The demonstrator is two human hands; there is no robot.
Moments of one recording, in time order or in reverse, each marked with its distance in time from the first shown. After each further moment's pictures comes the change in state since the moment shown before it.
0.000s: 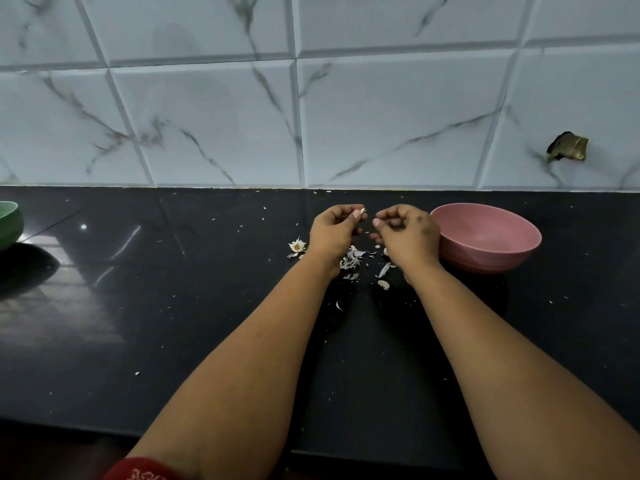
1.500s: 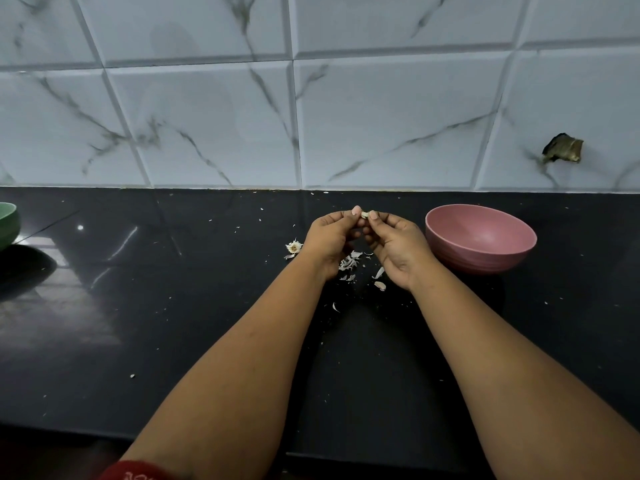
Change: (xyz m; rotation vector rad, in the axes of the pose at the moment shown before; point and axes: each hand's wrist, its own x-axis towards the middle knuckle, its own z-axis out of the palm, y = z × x) left_hand 0.001 0.001 -0.003 -0.114 -0.101 -0.138; right_hand -0.006 -0.011 0.003 0.802 -0.228 0.373
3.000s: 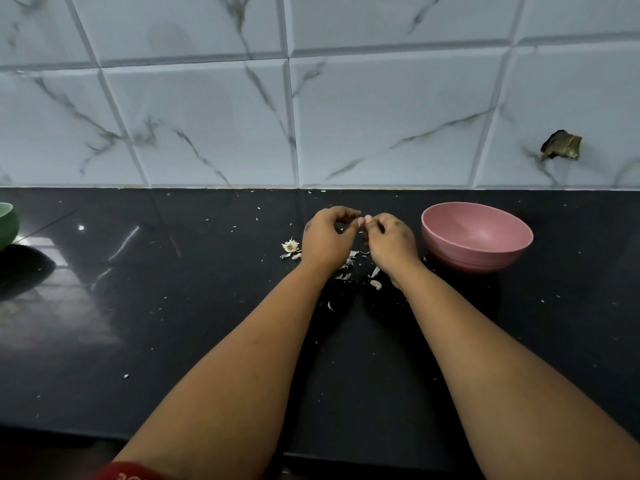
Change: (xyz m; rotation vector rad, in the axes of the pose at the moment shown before) left_hand 0.001 -0.009 -0.001 0.839 0.205 0.450; right_hand 0.014 0.010 -0.008 -1.012 0.187 -0.217
